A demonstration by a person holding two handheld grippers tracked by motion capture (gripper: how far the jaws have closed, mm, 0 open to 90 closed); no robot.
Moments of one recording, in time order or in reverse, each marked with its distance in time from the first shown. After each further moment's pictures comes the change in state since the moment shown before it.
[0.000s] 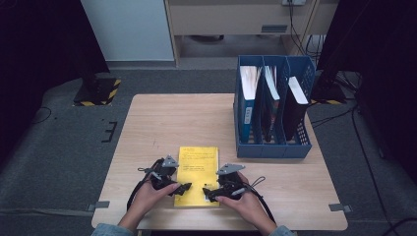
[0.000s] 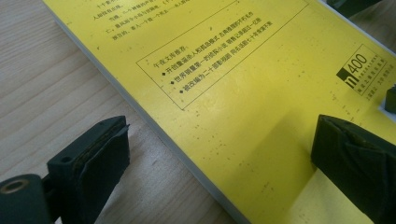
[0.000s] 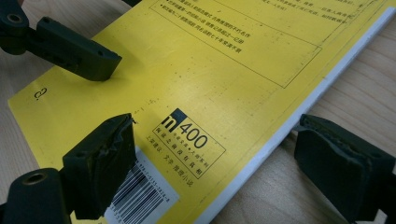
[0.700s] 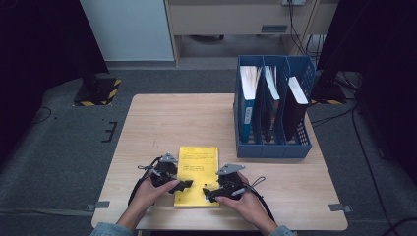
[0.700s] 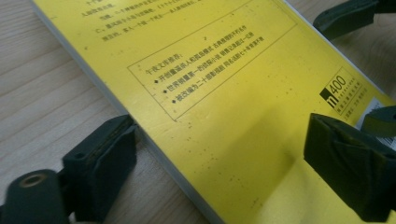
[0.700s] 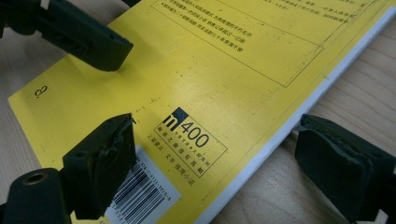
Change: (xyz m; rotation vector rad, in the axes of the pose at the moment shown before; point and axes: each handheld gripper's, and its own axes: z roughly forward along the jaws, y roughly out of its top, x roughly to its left) left arm 0.008 0.004 0.001 -0.019 -0.078 -0.114; right arm 0.001 0.000 0.000 0.002 0.001 -0.002
